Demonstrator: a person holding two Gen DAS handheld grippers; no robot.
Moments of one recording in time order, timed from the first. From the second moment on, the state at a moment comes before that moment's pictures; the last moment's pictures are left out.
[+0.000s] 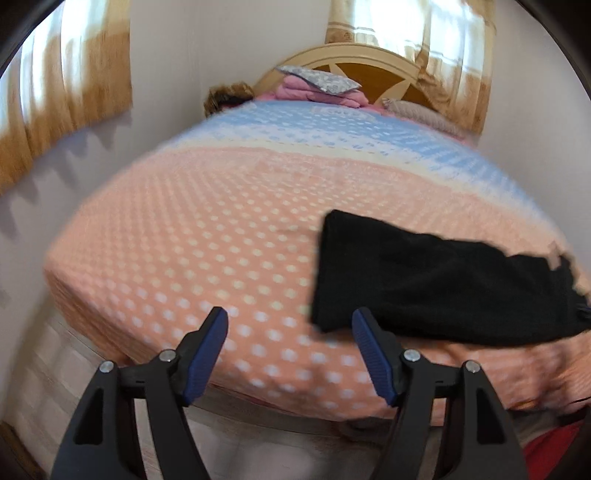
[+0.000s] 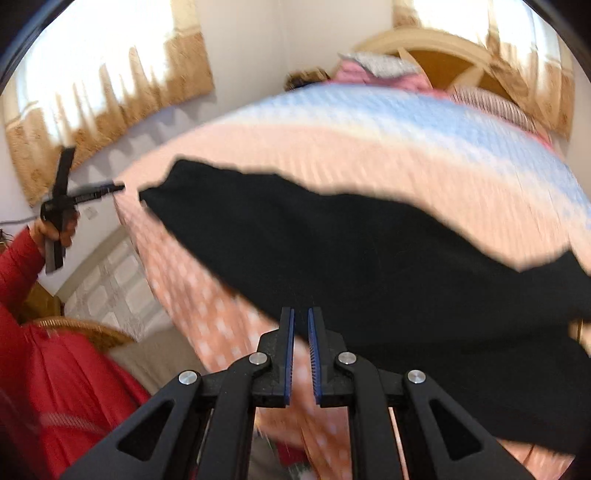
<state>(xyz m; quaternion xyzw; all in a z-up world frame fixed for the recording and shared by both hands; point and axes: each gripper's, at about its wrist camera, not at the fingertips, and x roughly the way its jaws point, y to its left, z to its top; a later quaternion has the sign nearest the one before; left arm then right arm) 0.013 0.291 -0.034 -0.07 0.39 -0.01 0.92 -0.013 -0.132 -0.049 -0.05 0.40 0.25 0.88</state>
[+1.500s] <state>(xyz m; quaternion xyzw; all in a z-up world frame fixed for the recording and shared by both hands) 0.050 0.273 -0.028 -0.08 0.29 0.05 0.95 0.109 -0.084 -0.070 0.17 0.38 0.31 0.85</state>
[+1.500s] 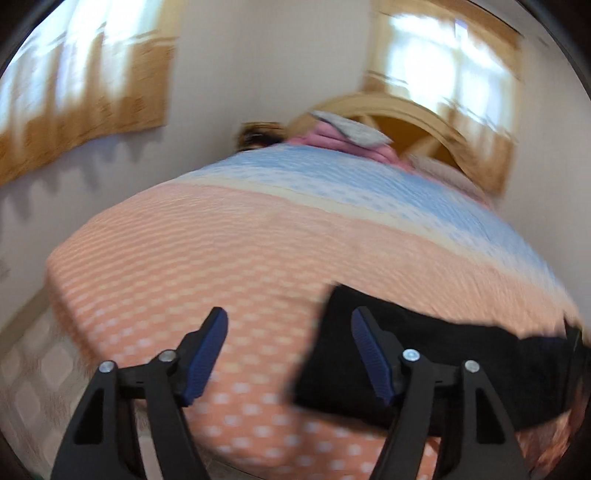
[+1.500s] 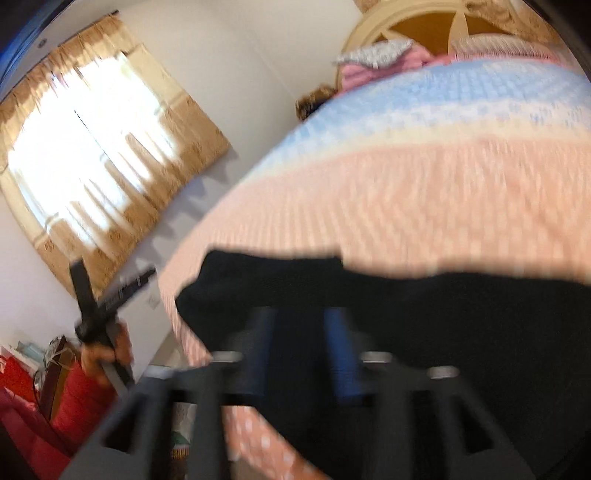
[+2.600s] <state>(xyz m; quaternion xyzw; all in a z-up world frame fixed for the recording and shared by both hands) 0.079 0.203 -0.087 -0.01 0.32 0.07 0.94 0.191 -0.008 -0.124 0.18 0.48 0.40 0.76</state>
